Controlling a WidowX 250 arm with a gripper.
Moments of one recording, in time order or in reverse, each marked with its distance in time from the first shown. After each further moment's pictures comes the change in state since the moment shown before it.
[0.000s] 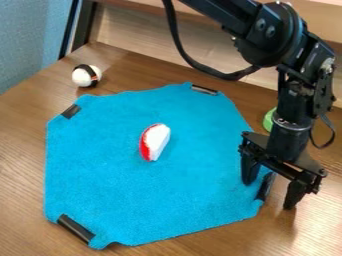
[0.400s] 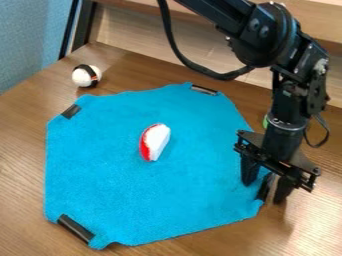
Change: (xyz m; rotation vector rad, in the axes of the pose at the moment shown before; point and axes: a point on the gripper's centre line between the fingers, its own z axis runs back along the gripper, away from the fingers) arm 0.000 0.006 -0.004 0.003 -0.010 0.019
